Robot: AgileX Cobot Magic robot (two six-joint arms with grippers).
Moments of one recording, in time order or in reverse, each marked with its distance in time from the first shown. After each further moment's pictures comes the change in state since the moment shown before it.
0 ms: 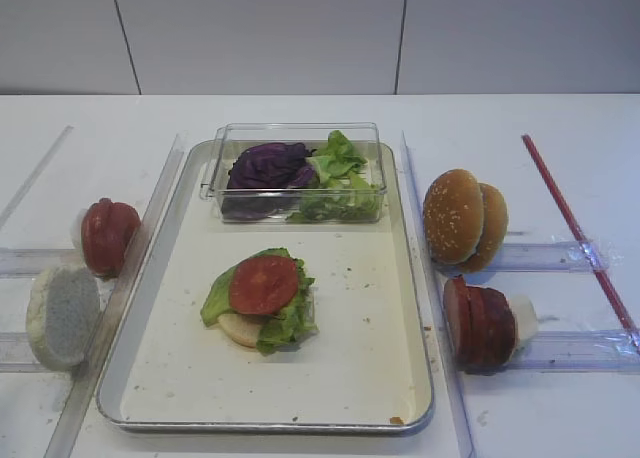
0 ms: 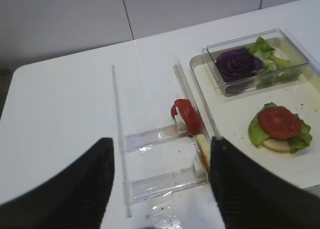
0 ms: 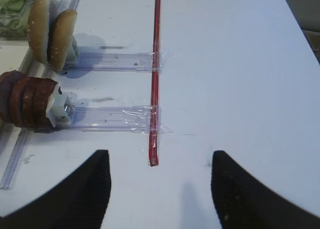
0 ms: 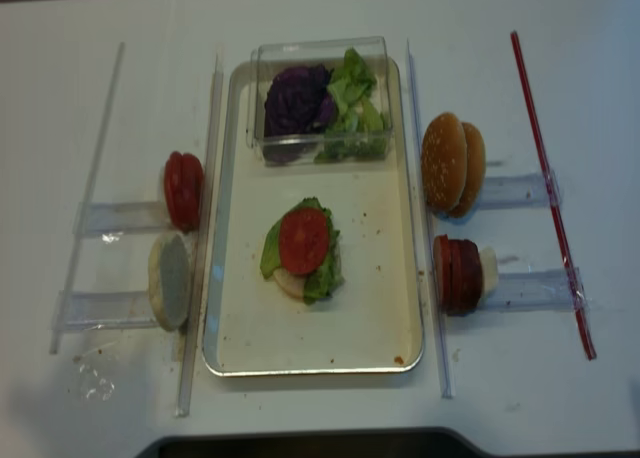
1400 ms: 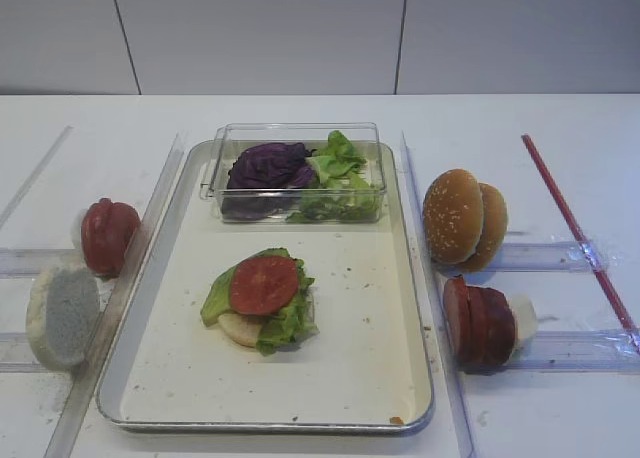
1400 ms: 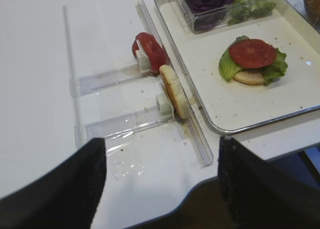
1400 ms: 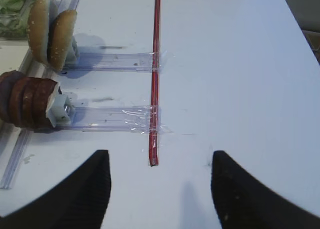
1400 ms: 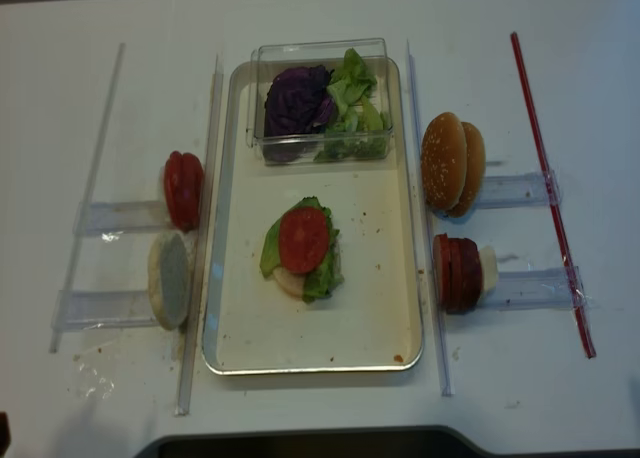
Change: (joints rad) left arm 0.000 -0.287 0.380 -0.111 0.009 0.019; right arm 0.000 0.000 0.000 0.000 0.000 0.000
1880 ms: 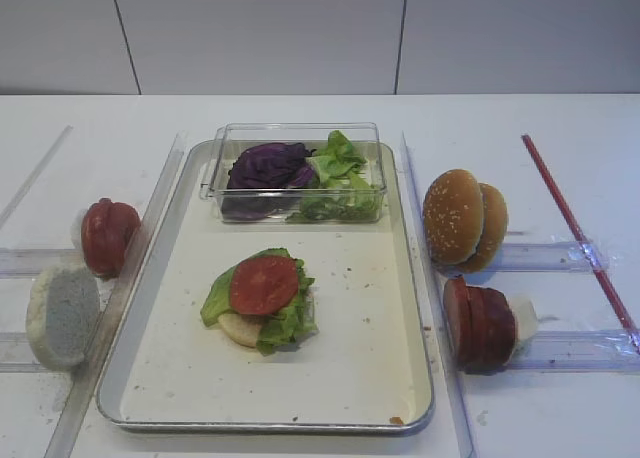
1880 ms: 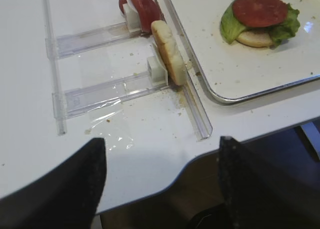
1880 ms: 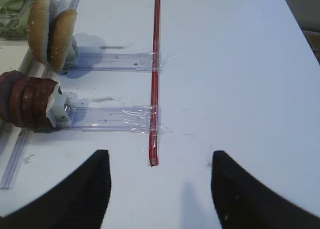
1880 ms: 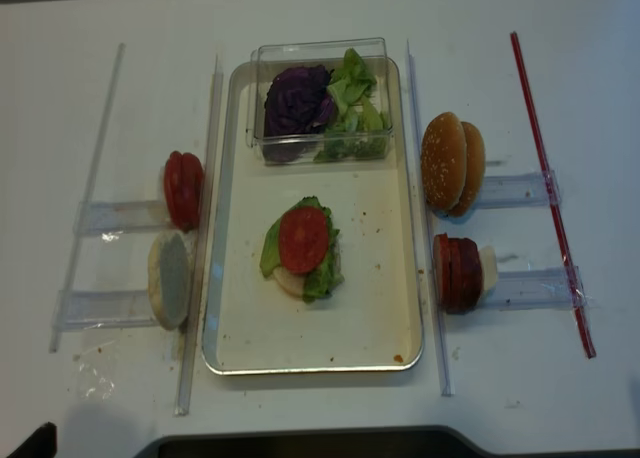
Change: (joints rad) left arm 0.000 0.000 0.142 -0.021 -0.023 0.002; right arm 0.000 0.000 0.000 0.000 0.000 0.000
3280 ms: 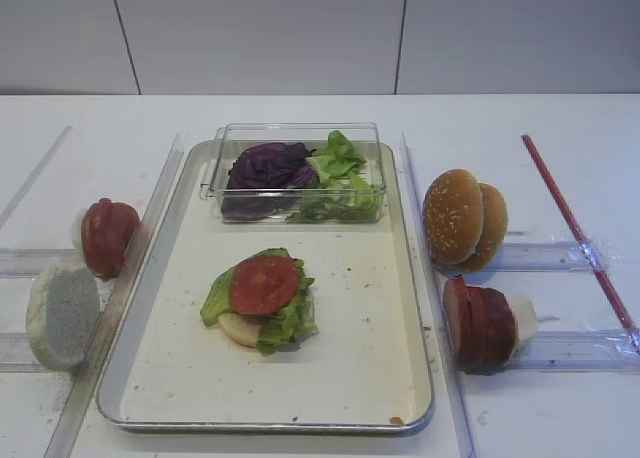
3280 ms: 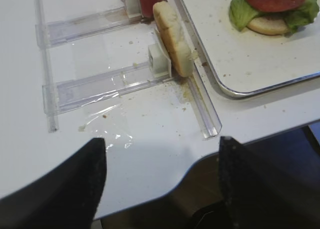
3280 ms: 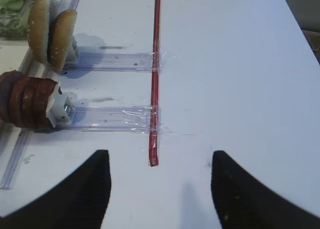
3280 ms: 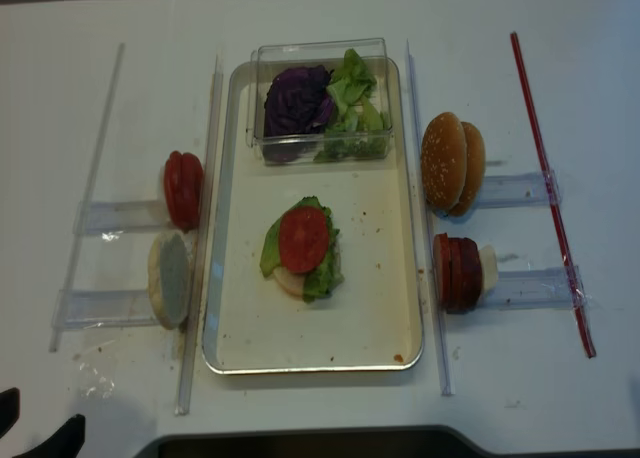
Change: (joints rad) left arm 0.000 0.000 0.126 0.000 -0.098 0.006; right arm 0.000 0.000 0.000 0.000 0.000 0.000
